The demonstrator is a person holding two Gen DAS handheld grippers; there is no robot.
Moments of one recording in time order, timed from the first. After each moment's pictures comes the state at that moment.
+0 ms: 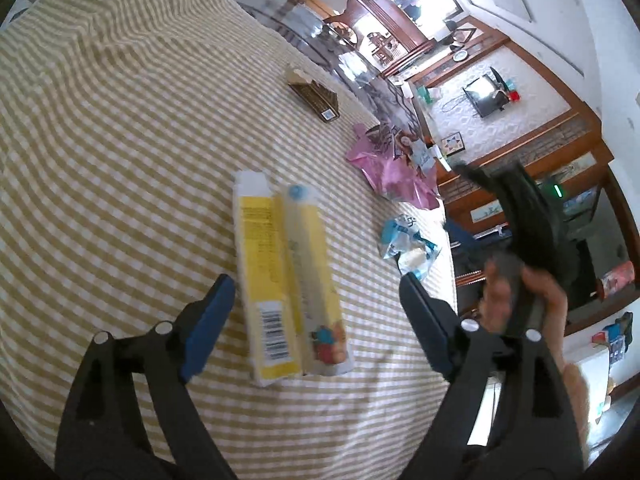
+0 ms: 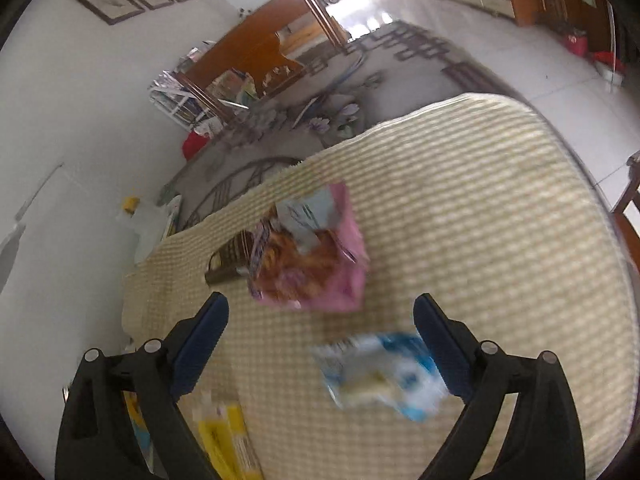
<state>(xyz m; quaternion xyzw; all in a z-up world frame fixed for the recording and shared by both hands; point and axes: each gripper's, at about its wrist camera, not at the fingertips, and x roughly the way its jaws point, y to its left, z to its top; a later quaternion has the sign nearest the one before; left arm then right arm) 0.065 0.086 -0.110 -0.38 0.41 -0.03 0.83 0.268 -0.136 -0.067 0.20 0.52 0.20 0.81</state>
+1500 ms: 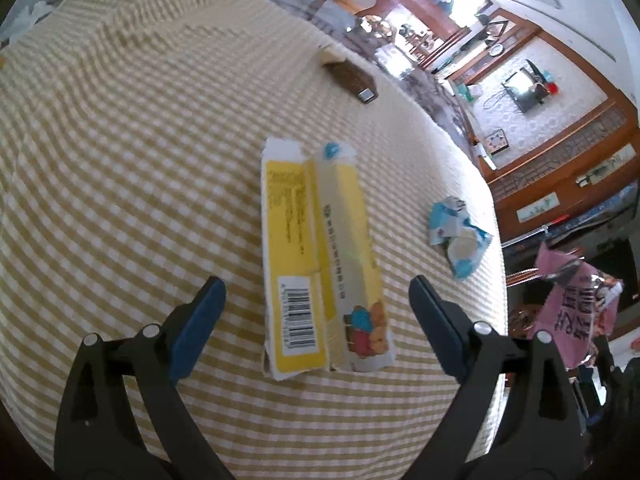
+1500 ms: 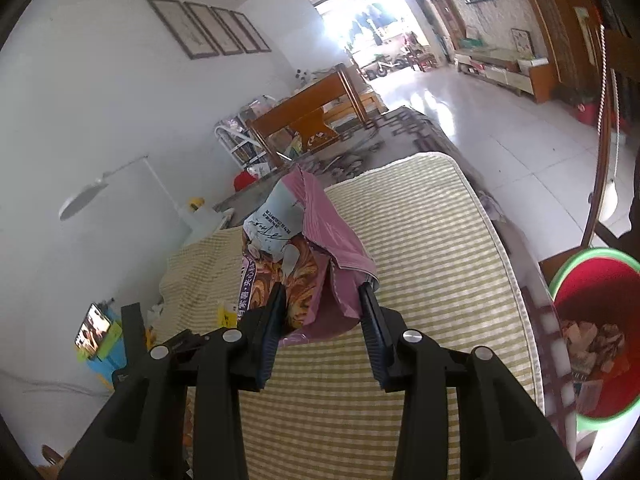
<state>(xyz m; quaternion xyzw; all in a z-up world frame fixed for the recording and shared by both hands) 0.053 0.065 -0.127 -0.34 0.43 0.06 0.83 0.059 -0.281 -0.016 0.18 0.36 0.26 0.88</state>
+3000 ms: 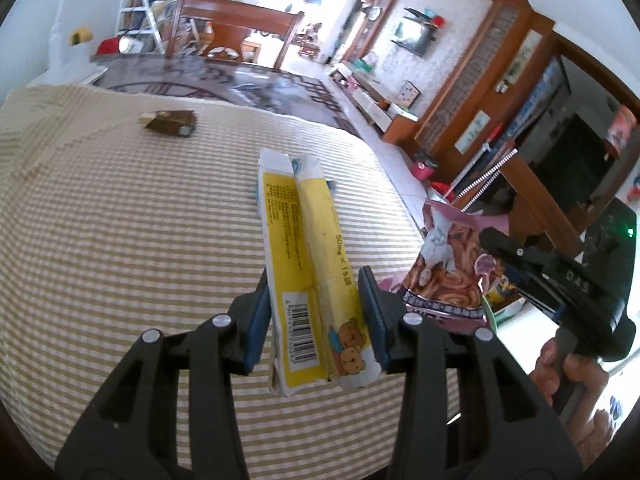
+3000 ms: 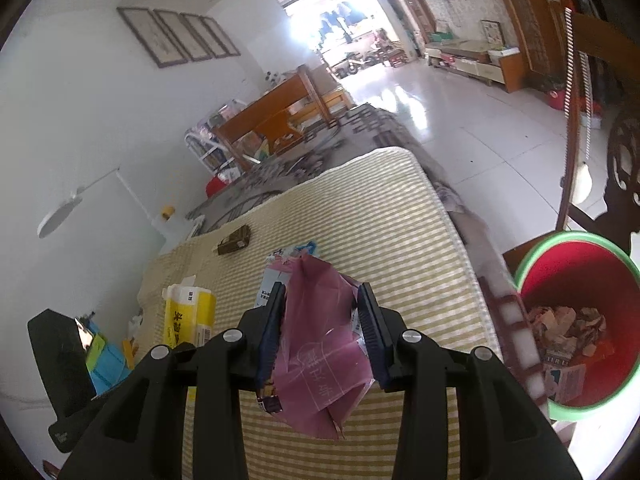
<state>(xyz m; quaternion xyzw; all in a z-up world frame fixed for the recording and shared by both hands) 0.025 -0.068 -0.043 -0.16 0.38 -0.09 0.91 0.065 -0.329 -0.032 0.21 0.37 0.21 0.88</state>
